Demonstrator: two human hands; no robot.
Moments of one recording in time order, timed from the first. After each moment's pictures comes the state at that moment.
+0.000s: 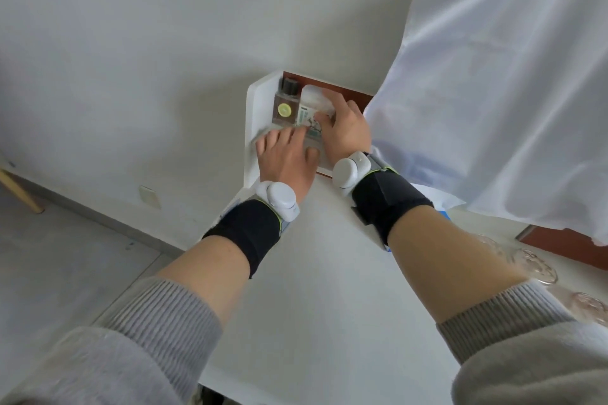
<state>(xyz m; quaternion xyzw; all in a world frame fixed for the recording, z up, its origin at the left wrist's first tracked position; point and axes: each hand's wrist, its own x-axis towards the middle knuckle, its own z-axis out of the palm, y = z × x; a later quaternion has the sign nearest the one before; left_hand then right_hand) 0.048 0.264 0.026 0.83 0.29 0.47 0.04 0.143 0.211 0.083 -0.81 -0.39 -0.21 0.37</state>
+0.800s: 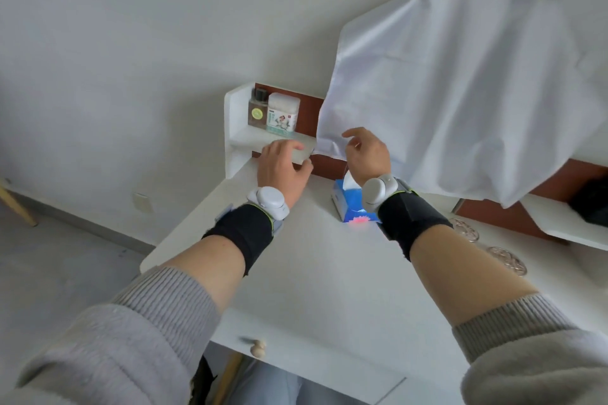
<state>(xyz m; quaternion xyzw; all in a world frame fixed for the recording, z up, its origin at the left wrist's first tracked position) 0.008 0.172 0.048 0.82 0.22 0.48 0.23 0.127 0.060 0.094 -0.83 -0.35 -0.16 0.41</state>
